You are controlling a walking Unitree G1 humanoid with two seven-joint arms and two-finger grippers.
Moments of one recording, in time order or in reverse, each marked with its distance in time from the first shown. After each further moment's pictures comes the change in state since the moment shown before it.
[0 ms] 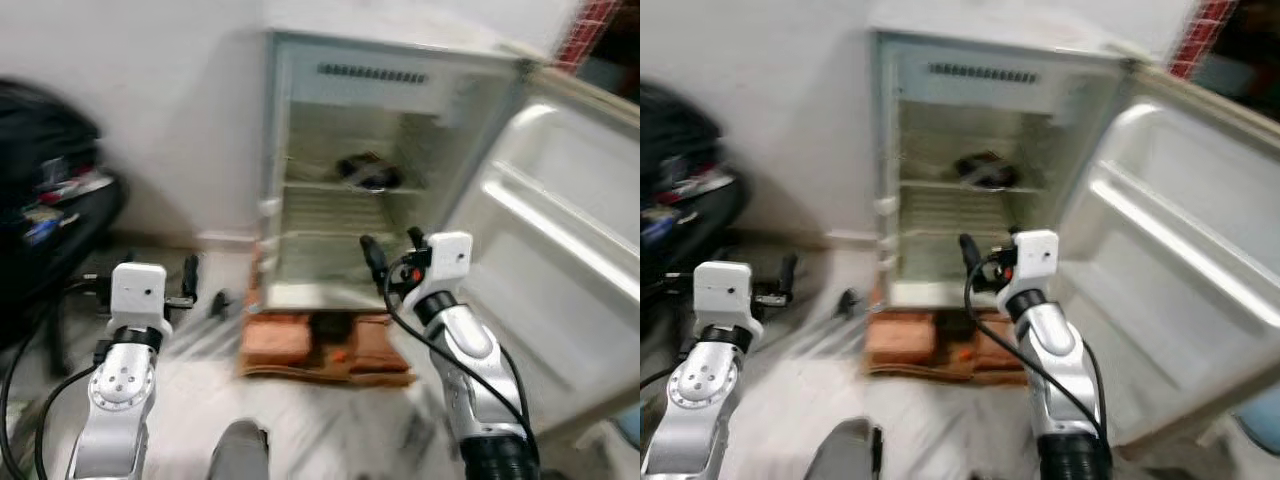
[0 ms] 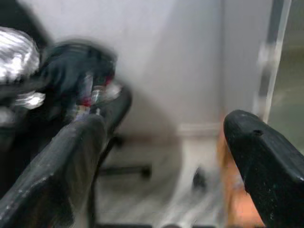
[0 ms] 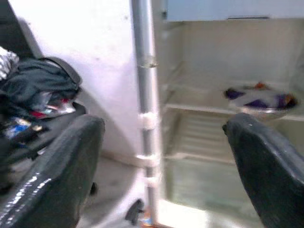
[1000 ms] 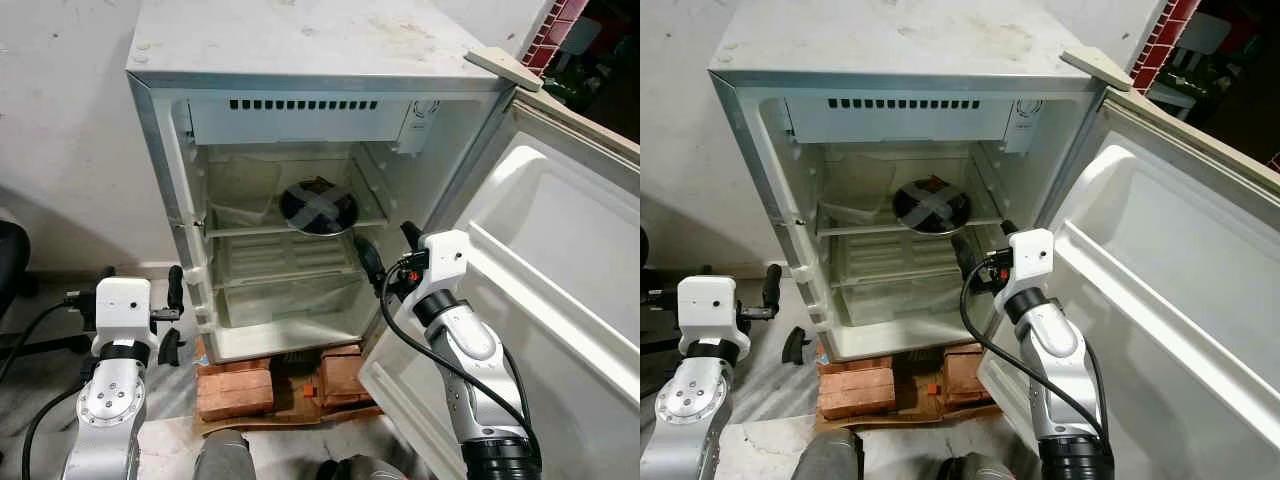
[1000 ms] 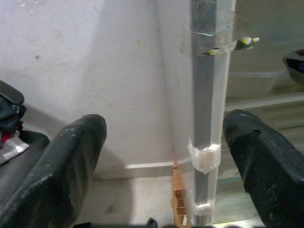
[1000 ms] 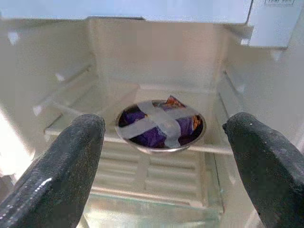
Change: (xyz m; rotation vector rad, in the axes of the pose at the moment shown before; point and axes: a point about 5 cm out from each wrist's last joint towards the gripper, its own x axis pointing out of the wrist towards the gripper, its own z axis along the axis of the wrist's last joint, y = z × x) left arm -0.004 0.004 0.010 -0.022 -0.038 0.066; right arm -0.012 0.002 -0.004 -0.030 0.011 0.060
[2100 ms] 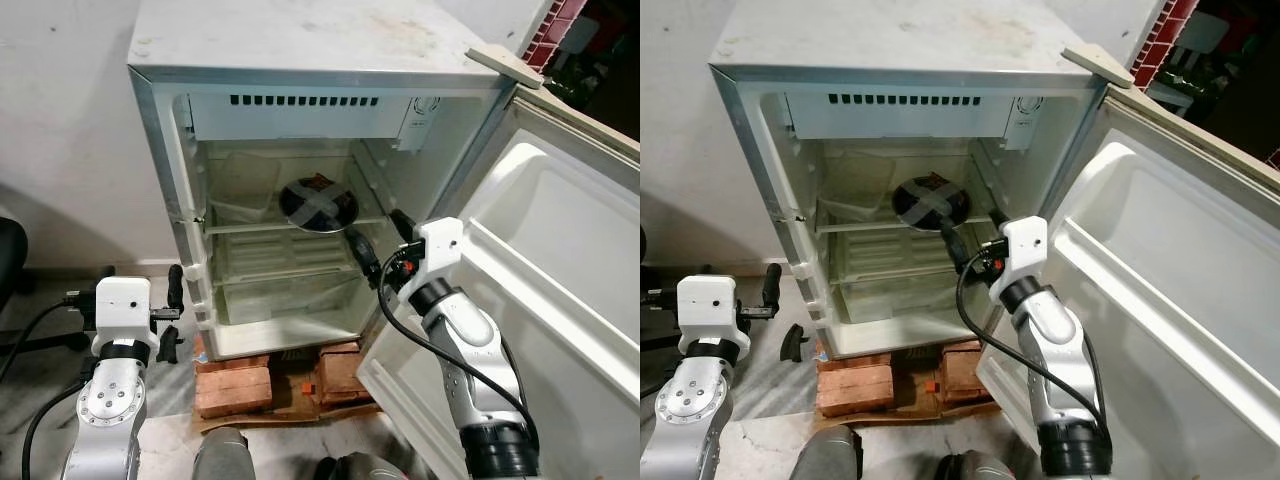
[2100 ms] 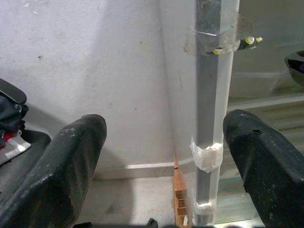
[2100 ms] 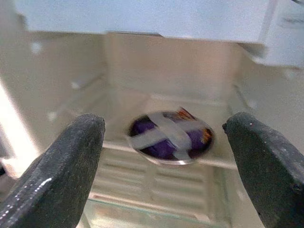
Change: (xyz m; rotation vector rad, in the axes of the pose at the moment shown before) left arm 0.000 0.003 0.001 0.001 -0.005 0.013; right arm 0.000 0.000 0.004 -0.018 -0.036 0.037
